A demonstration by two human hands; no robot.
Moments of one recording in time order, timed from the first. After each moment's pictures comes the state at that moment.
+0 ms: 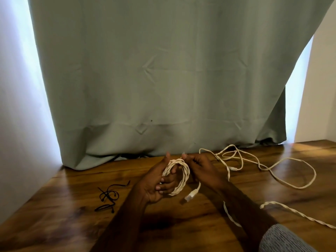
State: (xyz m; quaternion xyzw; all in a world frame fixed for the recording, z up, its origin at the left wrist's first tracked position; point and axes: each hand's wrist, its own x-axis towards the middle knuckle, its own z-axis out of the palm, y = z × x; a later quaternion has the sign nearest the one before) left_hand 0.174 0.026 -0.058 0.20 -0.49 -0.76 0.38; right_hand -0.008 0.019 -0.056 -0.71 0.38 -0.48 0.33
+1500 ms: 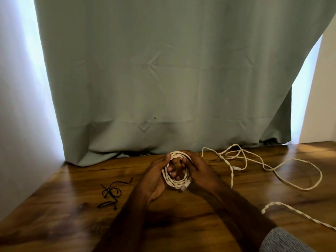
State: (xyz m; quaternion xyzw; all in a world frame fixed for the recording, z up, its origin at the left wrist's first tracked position) left_hand 0.173 0.009 -0.078 0.22 -0.43 -0.68 0.55; right_hand 0.010 0.015 -0.067 -0.74 0.39 -0.47 0.28
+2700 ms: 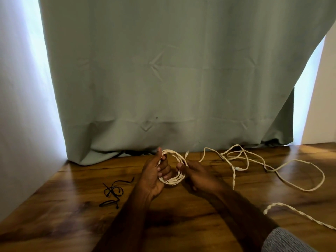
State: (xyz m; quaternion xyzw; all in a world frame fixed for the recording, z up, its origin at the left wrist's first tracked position) left_hand 0.177 0.010 -0.069 0.19 -0.36 -0.67 0.62; right_hand 0.015 0.023 -0.073 -0.64 0.41 -0.42 0.49
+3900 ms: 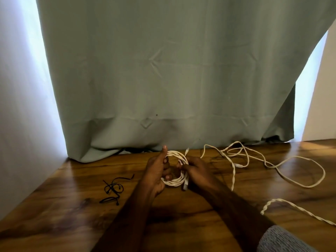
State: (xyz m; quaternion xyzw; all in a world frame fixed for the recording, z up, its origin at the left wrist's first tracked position) left_hand 0.163 0.013 -0.064 0.39 -0.39 -0.57 0.61; right_hand 0.025 0.016 -0.080 -0.64 0.46 -0.49 0.38
